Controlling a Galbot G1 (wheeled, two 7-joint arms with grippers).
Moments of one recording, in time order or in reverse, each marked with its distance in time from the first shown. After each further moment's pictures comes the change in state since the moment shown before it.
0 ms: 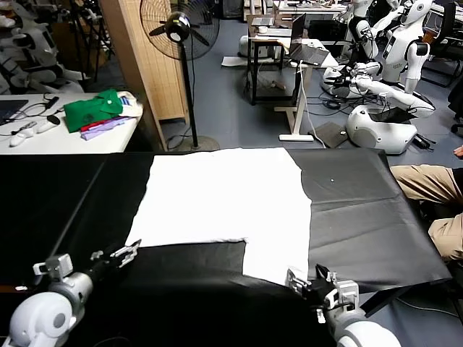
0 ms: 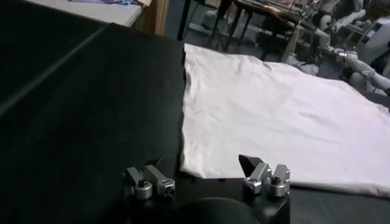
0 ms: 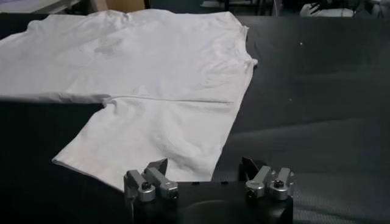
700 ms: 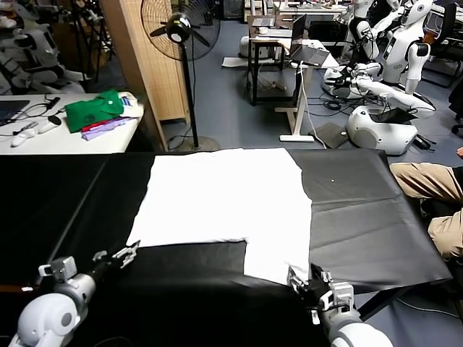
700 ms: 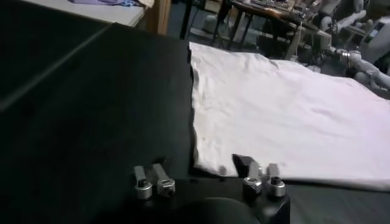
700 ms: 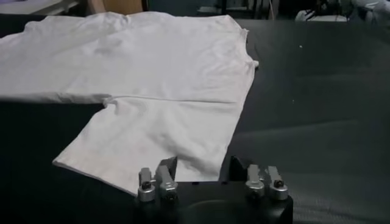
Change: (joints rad) left arm -0.016 -0.013 0.037 0.069 0.031 -0.043 0.045; right arm -0.027 0.030 -0.013 0.008 -0.047 0.002 0.020
